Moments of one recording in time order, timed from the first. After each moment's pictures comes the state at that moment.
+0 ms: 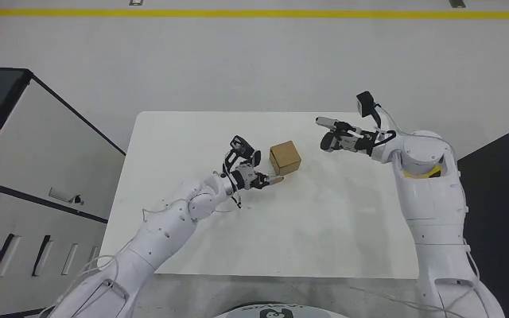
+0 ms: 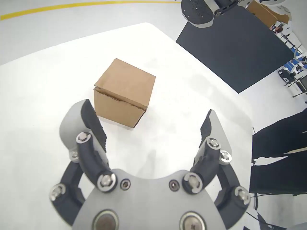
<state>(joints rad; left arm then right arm) 1.10 -1.22 -0.83 -1.24 0.83 -0.50 -0.09 -1.11 -1.22 1.51 -1.41 -0.02 0.12 1.14</state>
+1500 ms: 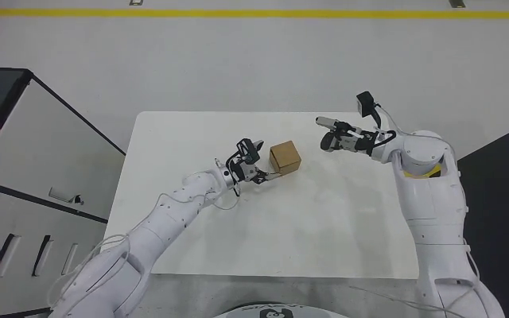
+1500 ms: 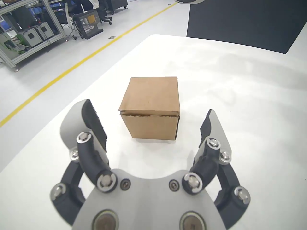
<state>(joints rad) 0.91 -1.31 -0.67 -0.86 1.37 -0.48 0.50 -1.11 -1.22 1.51 -1.41 -0.02 0.12 1.14</state>
